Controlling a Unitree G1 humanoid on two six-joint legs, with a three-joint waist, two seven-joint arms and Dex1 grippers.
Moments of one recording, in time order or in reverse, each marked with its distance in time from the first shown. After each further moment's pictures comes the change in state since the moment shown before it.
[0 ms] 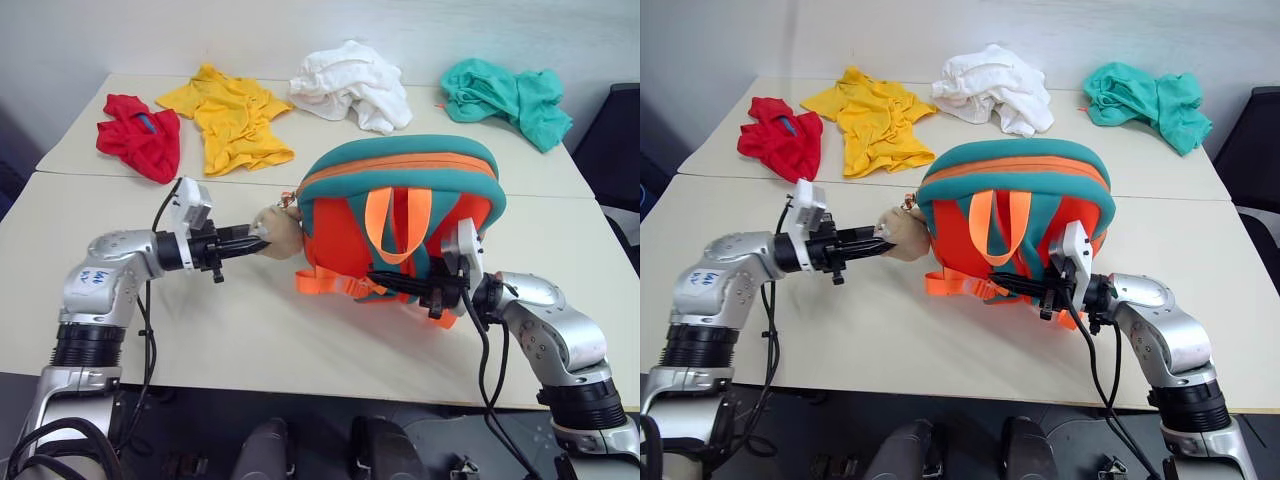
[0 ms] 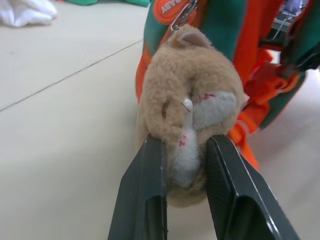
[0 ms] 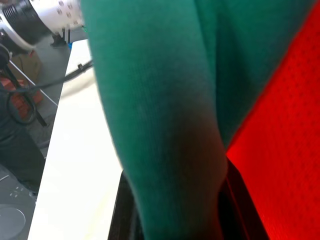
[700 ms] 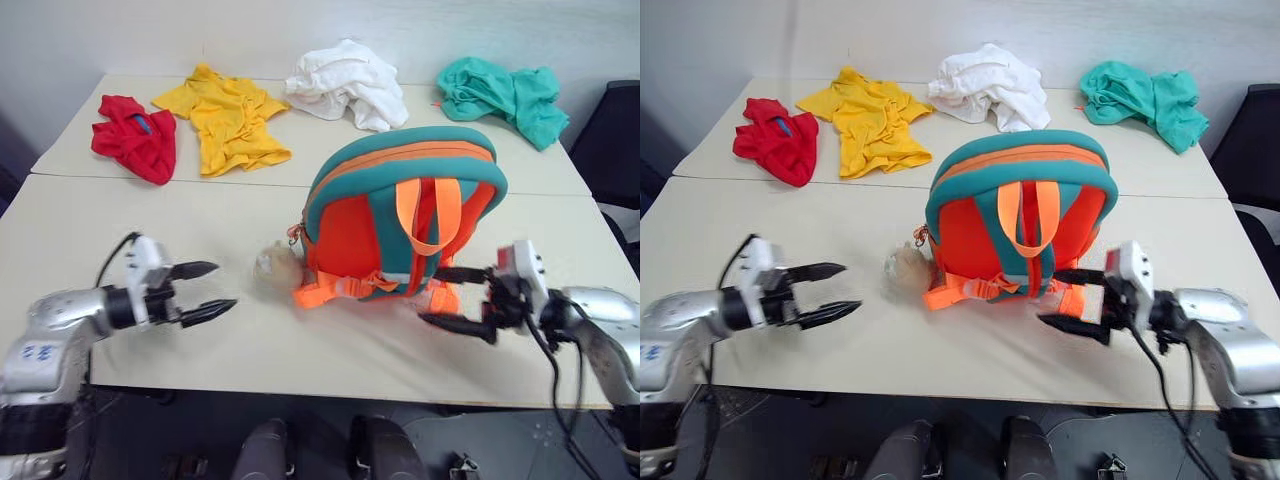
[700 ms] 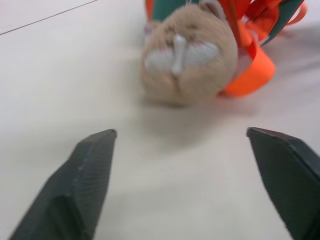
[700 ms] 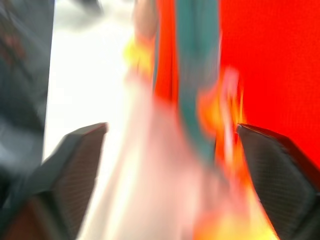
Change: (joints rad) left arm 0.548 0.194 0.317 -0.323 -0.022 -0.115 -0.052; right arm 0.263 -0.351 -0.187 0.089 -0.043 -0.115 0.275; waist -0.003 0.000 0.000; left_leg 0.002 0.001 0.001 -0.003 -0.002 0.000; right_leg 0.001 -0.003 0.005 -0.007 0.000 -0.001
